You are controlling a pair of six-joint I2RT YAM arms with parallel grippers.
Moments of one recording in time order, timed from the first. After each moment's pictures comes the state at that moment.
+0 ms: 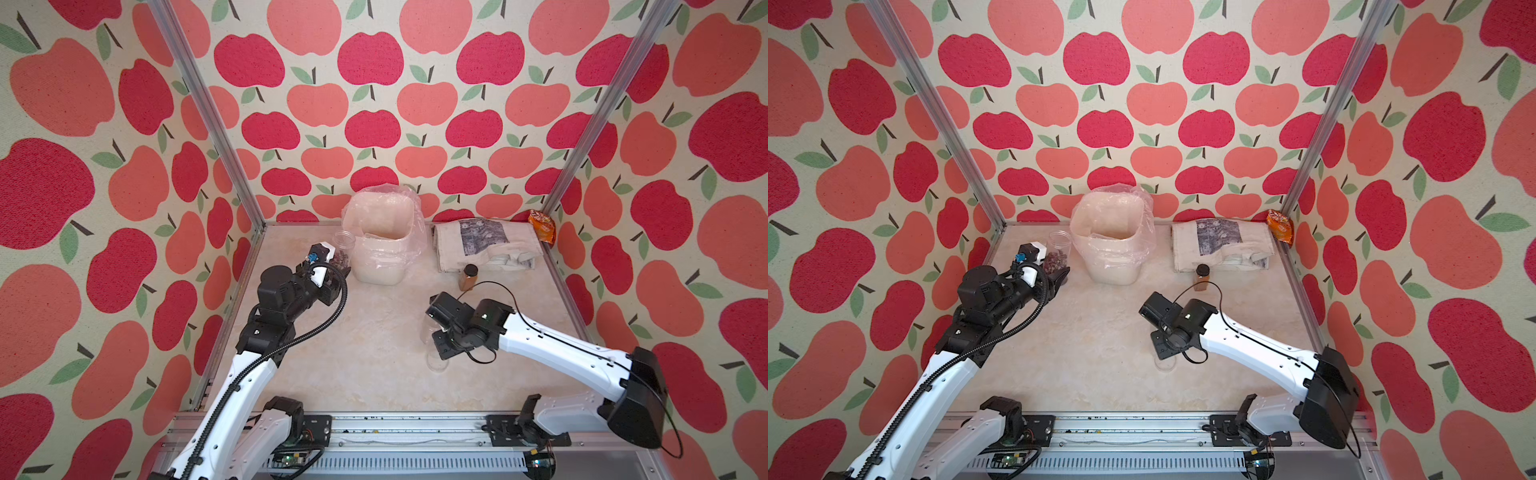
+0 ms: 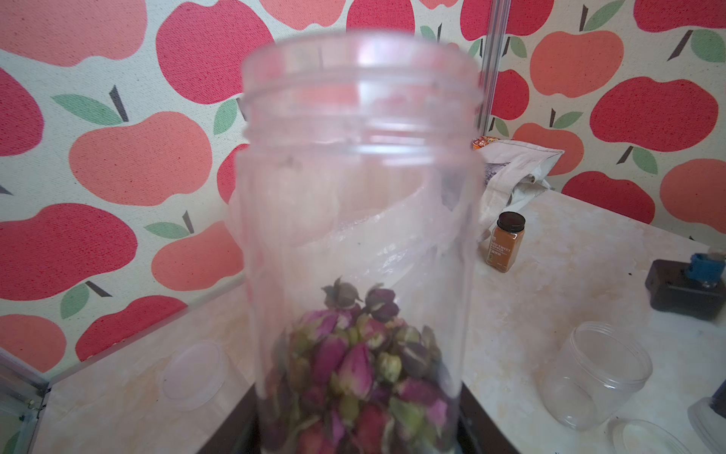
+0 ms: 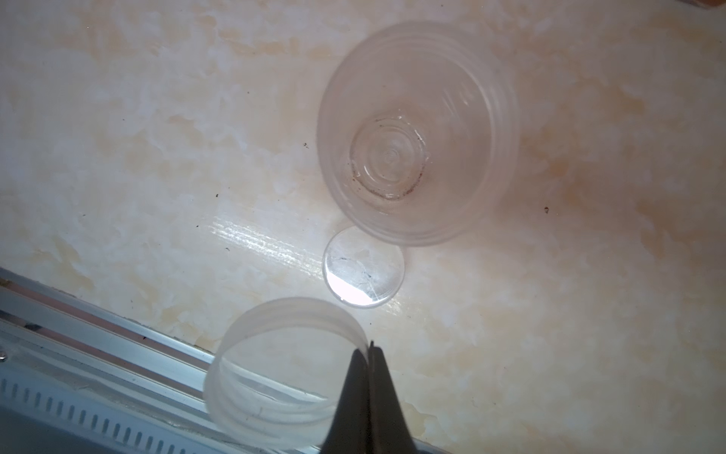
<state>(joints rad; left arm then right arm) -0.23 0.85 0.82 -0.14 0.35 0.18 1.07 1.41 1.14 -1.05 0.12 0.50</state>
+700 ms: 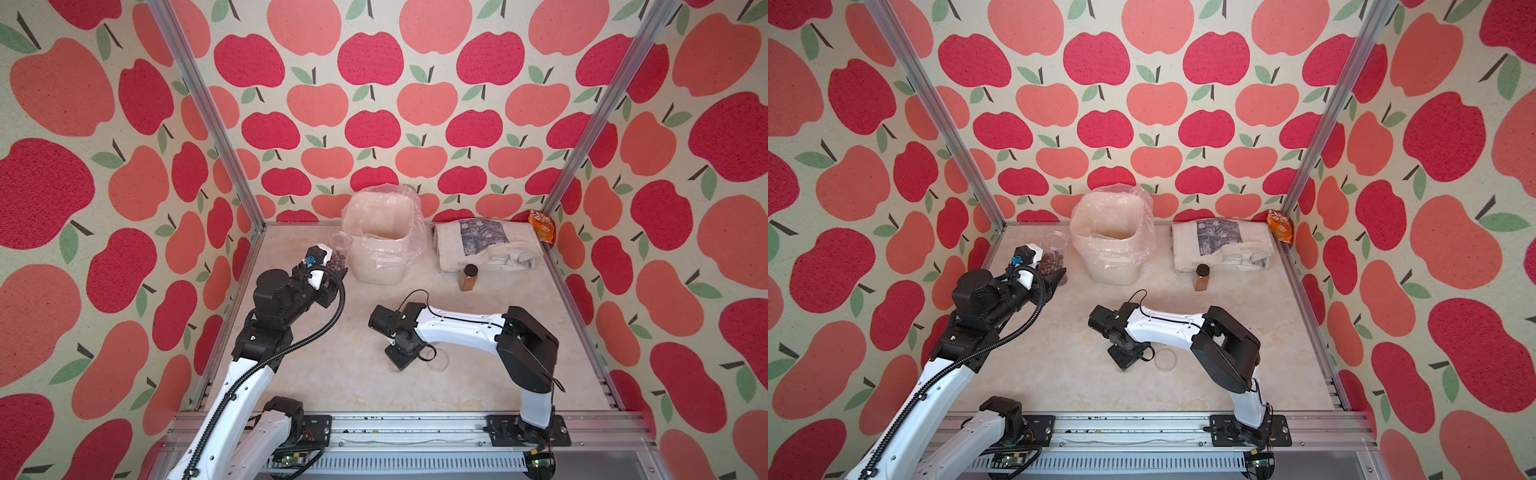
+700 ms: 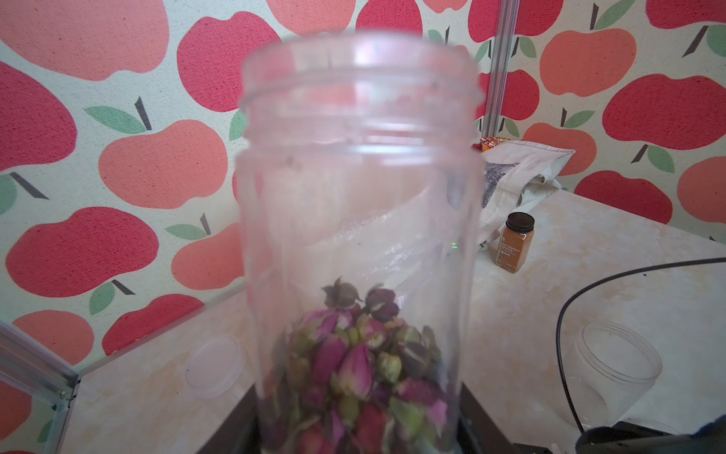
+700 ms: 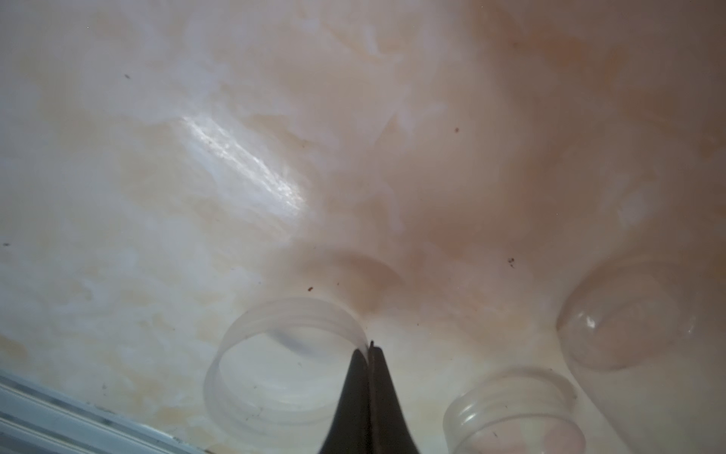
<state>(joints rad) -0.23 0.81 0.82 -0.17 0.31 0.20 1.17 1.94 1.37 -0.95 0.02 0.34</state>
